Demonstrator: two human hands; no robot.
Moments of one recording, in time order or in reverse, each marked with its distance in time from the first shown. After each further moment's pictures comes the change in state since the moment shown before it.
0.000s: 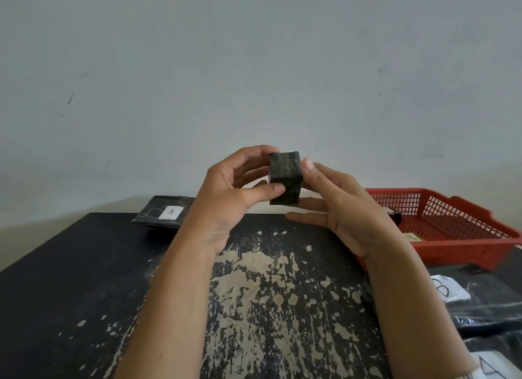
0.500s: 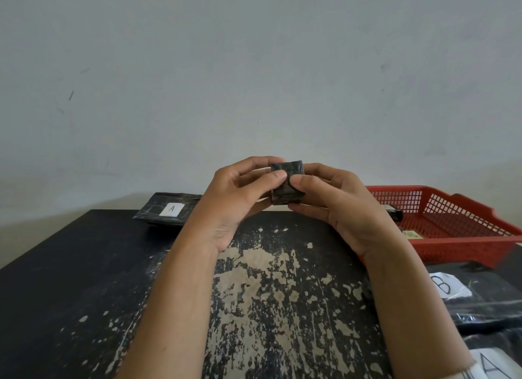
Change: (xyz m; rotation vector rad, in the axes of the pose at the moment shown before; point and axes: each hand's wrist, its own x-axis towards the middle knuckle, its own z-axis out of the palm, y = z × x) left_hand 0.000 -0.003 0.004 -0.066 -0.016 -0.177; right_hand 0.003 0.004 0.001 0.018 0.068 0.006
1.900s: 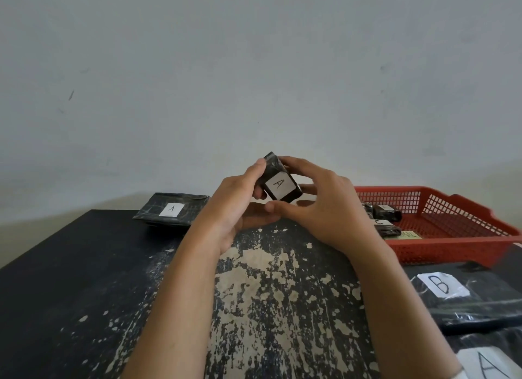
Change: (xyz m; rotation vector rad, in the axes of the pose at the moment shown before) left_hand 0.006 -0.001 0.001 0.036 0.077 -0.230; right_hand -0.001 0.001 0.015 -0.756 0.079 -0.289
